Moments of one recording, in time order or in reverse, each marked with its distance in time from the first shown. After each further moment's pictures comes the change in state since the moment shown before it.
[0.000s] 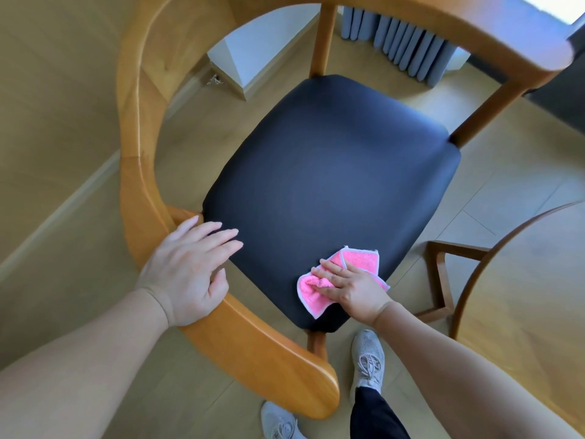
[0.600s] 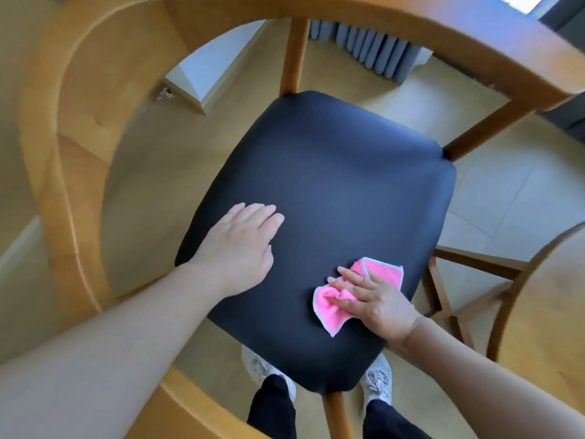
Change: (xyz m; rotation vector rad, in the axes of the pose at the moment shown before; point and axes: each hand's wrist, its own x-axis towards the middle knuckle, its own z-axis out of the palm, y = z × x) left_hand 0.173 -0.022 0.010 -0.042 0.062 0.197; right_hand 0.019 0.059 -0.003 0.016 0.135 0.128
